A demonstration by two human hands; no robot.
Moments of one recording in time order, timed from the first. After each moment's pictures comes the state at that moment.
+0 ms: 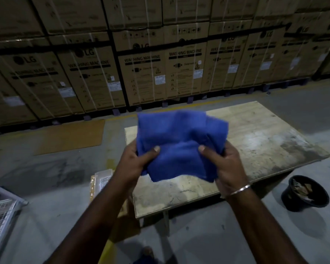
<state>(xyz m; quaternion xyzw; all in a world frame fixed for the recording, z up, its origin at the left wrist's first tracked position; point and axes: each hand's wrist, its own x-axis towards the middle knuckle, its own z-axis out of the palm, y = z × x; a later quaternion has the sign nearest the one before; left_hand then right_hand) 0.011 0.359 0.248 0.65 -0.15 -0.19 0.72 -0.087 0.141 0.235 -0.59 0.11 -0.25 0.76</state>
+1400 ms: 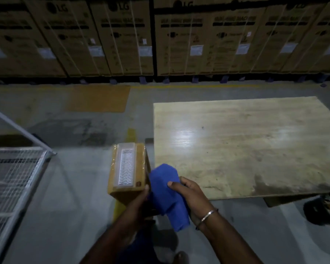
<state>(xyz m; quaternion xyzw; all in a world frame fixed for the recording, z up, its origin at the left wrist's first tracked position) -0.023 0.455 0.119 0.60 0.26 -0.36 0.66 -0.022 0.270 0.100 -0.60 0.22 0.17 0.75</state>
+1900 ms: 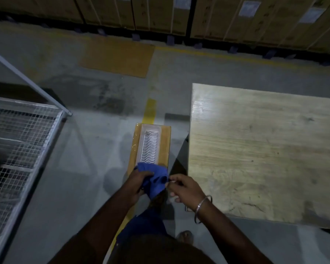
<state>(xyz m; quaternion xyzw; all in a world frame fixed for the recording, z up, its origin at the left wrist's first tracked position) 0.135 0.563 -0.007 0.56 0.39 -0.31 0.66 0.104 0.376 0.039 -0.73 0.20 0.32 0.56</state>
